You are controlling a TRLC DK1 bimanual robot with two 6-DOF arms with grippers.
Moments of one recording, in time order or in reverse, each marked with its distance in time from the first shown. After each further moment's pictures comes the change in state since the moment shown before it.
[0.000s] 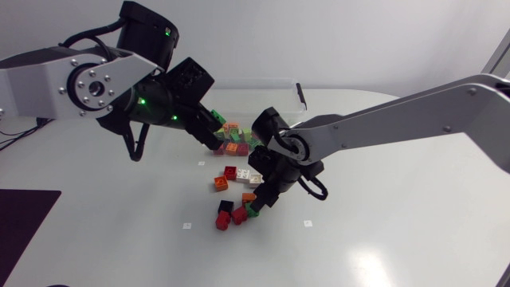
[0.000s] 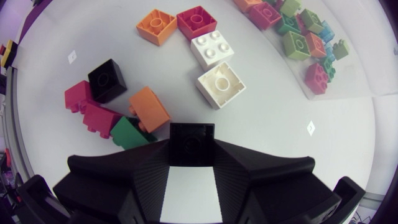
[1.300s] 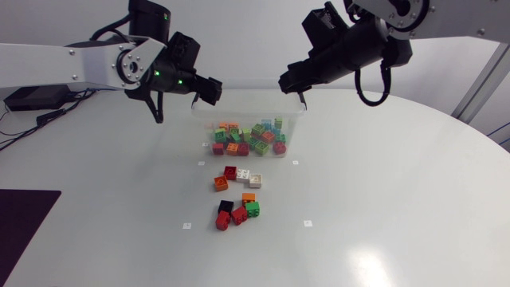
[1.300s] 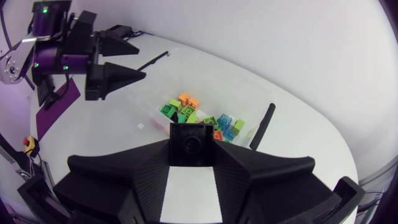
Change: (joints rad) left arm 0.188 0.285 0.233 0.230 0.056 -0.142; right arm -0.251 -0.250 0.370 -0.129 -0.169 0.095
